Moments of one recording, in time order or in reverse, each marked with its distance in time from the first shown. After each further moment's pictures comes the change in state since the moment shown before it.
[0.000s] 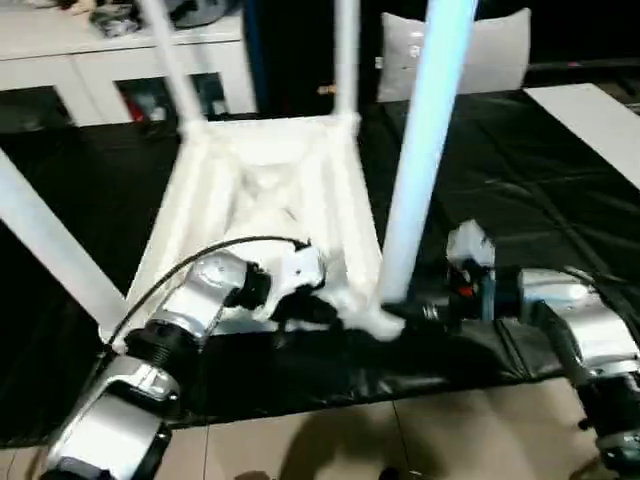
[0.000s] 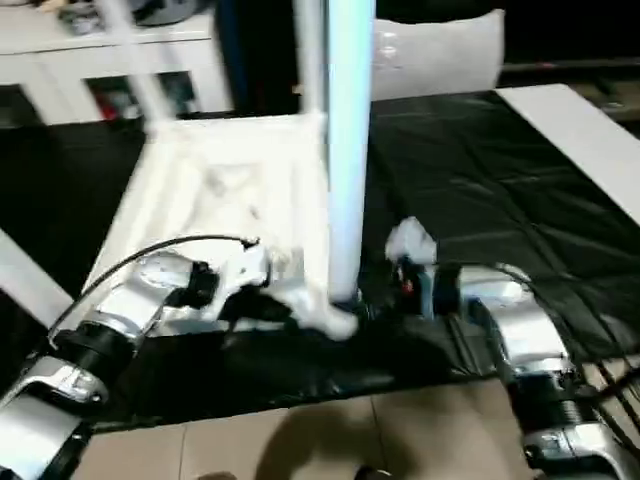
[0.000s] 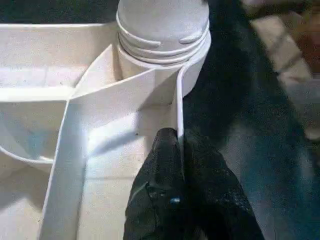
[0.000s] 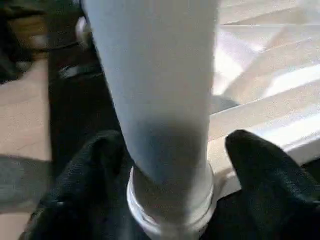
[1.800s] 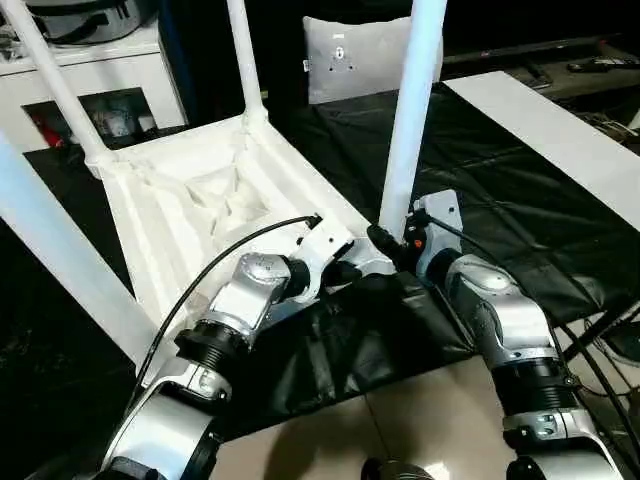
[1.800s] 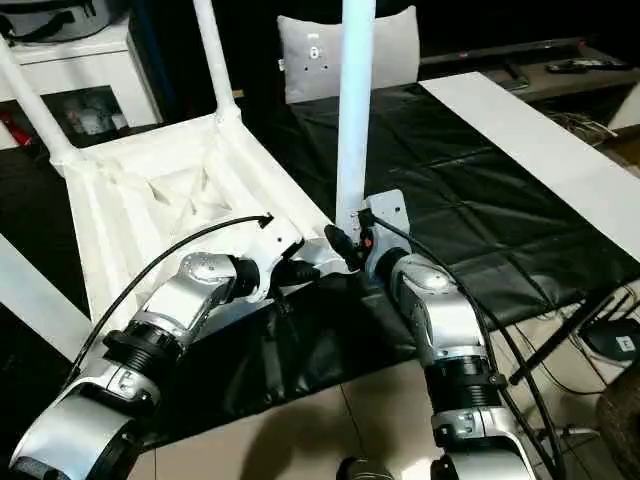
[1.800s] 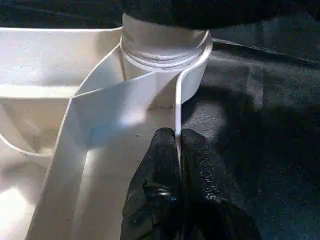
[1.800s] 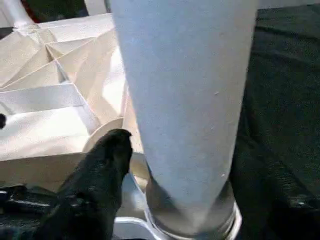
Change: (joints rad) left arm -0.025 -0.252 0.130 -0.017 0.051 0.328 0.616; right arm -0.085 0.378 -0.145 0.045 -0.144 0.155 -0.815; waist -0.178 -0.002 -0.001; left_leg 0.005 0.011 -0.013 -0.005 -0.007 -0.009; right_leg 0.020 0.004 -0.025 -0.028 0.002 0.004
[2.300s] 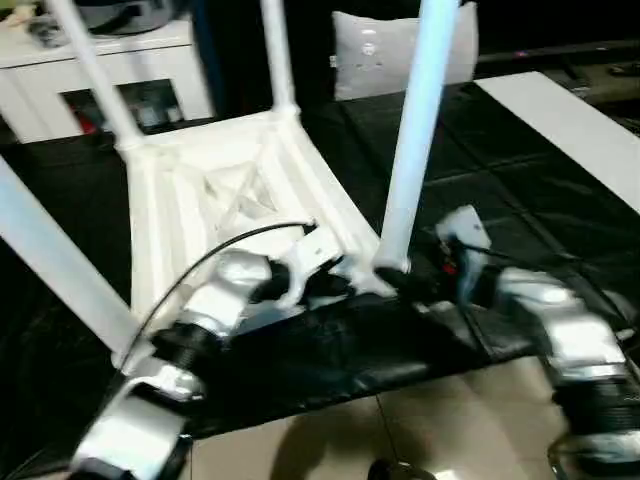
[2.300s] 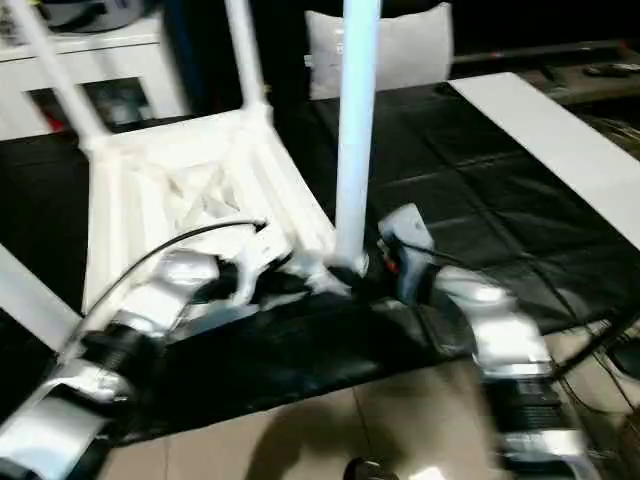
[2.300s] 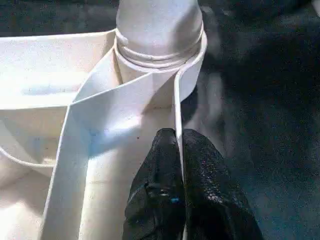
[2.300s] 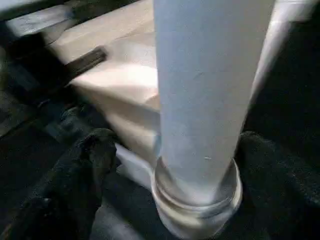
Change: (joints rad) left arm 0.022 0.162 -0.069 -0.011 -0.019 -0.175 -0.321; right arm 0.085 -0.305 0.068 -0.089 0.117 -0.057 0.548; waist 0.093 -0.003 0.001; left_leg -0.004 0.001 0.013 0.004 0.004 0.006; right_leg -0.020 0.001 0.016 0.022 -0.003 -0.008
